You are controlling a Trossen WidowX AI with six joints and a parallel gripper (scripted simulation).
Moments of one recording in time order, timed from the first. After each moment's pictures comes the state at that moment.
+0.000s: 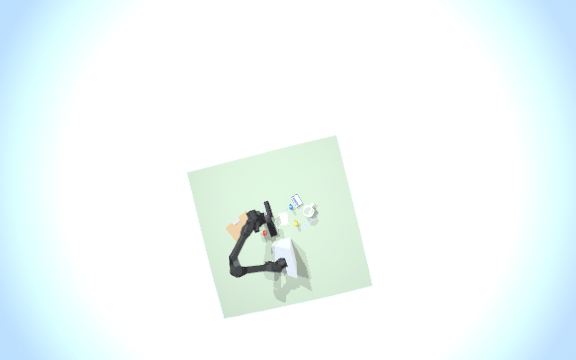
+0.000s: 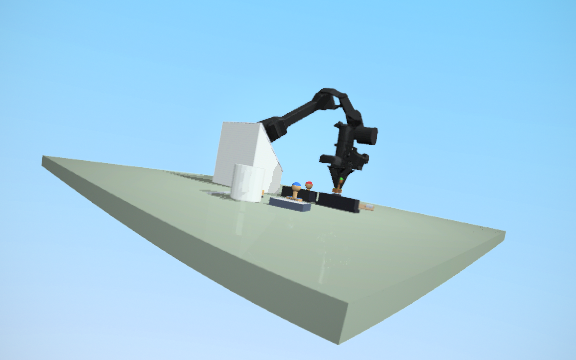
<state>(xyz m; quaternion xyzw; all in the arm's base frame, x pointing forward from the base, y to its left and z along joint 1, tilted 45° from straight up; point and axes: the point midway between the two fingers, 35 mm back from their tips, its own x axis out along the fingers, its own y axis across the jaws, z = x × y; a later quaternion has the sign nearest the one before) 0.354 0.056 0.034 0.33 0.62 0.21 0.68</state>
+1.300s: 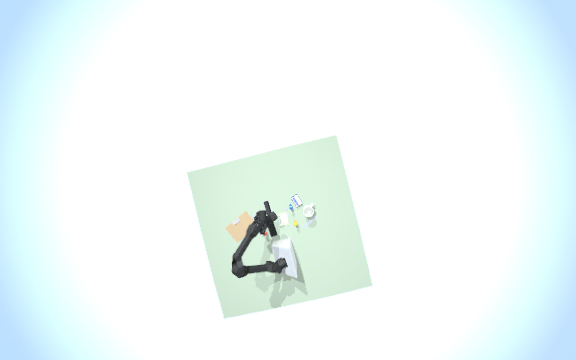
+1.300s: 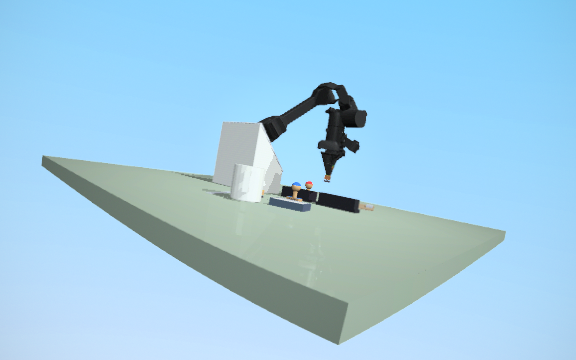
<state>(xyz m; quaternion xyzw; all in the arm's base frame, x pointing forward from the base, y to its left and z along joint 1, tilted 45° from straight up) 0.332 -0.006 0.022 0.18 0.56 0.32 0.74</state>
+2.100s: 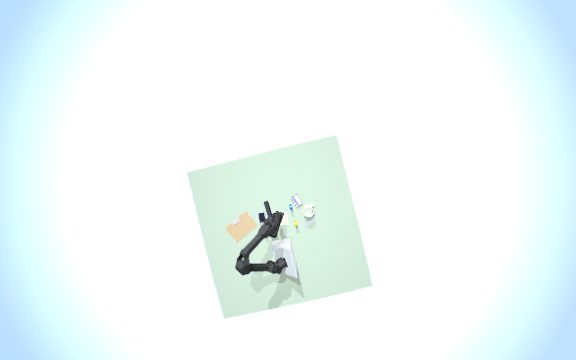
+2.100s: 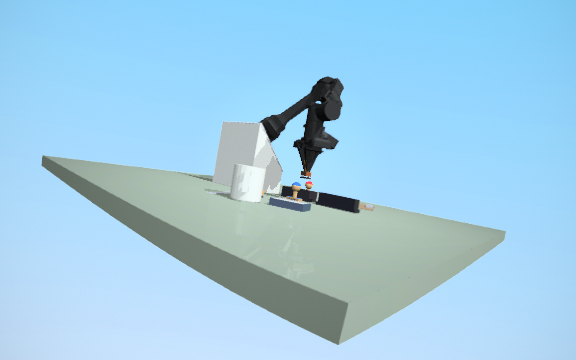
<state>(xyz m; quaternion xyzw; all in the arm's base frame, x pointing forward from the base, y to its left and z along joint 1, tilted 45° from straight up) 0.290 -0.050 -0.029 -0.05 0.44 0.47 0.76</state>
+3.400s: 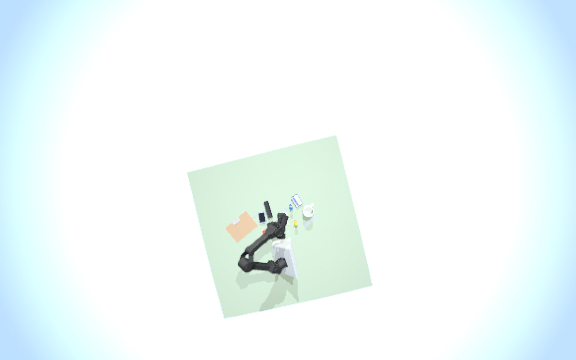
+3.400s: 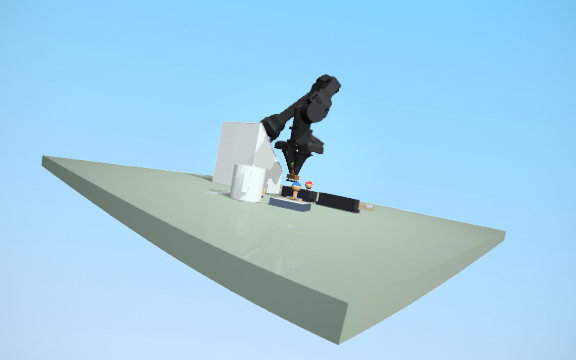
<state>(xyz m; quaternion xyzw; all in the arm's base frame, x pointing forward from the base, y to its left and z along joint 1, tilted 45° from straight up) 0.264 -0.057 -0.064 -0.16 0.37 0.54 0.74</state>
